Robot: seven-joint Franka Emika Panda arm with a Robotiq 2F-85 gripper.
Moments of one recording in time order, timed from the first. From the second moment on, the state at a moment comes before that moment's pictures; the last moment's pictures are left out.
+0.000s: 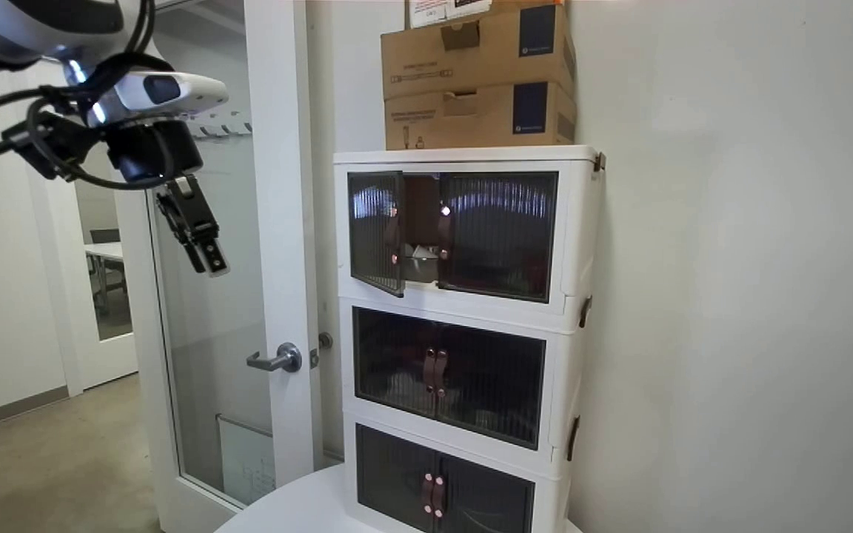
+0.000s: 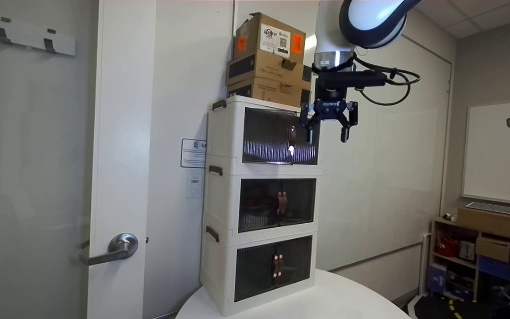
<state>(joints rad) 0.11 -0.13 0.14 -2.07 -0.32 2.09 0.85</state>
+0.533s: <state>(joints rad) 0.10 -0.12 0.11 -1.93 -0.14 1.96 0.31</state>
